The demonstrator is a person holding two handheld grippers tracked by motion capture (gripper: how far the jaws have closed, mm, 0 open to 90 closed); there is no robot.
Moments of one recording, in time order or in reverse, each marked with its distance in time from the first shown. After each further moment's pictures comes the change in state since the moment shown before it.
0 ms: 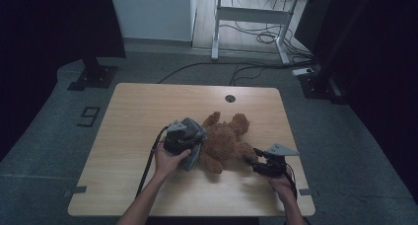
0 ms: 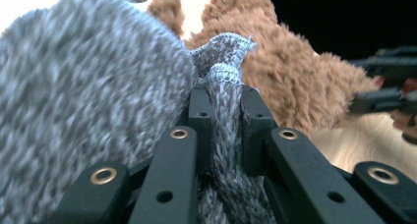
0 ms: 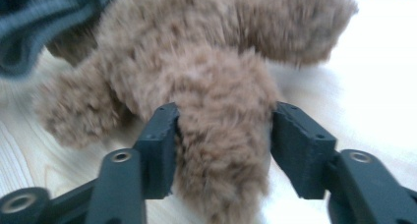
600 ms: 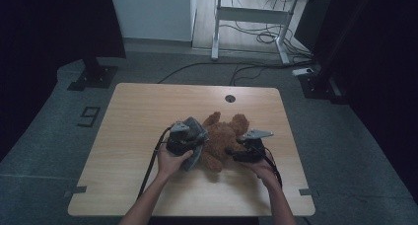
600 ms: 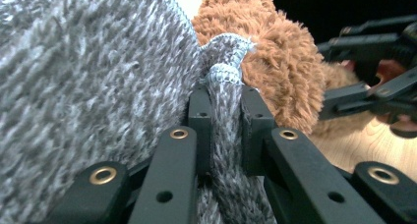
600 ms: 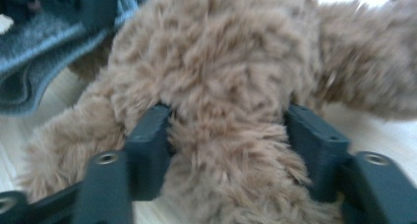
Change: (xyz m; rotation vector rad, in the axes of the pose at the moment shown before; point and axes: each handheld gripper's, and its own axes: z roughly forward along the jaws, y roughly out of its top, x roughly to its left) left arm -0.002 -0.001 0.007 0.019 0.003 -0.019; right arm 0.022 0.043 0.061 0.154 0.053 -0.014
